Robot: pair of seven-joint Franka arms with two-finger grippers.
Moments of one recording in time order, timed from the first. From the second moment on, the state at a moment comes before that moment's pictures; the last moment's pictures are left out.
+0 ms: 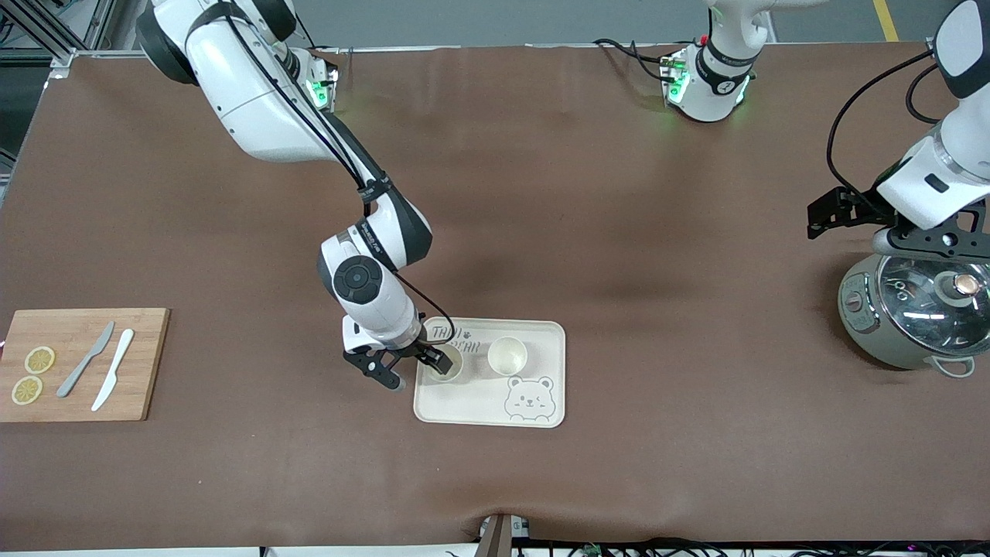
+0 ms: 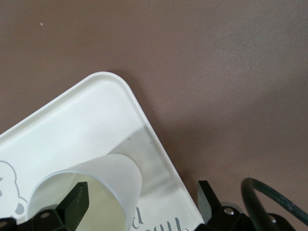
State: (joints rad) left arm 0.01 0.01 -0.08 -1.70 0.00 1.73 0.07; right arm 0.42 0.82 0.10 -1.42 -0.06 2.42 1.09
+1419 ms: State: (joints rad) left arm 0.01 0.01 -0.08 -1.72 0.00 1.72 0.07; right arm 0.03 0.21 0.13 -1.35 0.08 1.44 0.52
